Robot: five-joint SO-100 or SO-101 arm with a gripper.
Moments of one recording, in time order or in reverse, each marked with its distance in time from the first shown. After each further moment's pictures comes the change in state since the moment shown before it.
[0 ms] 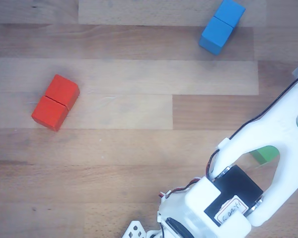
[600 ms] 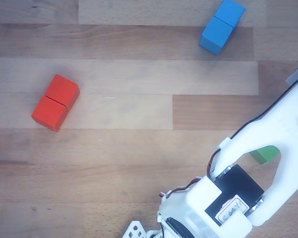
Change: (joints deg) arm 0.2 -0.2 0.0 10.5 0.0
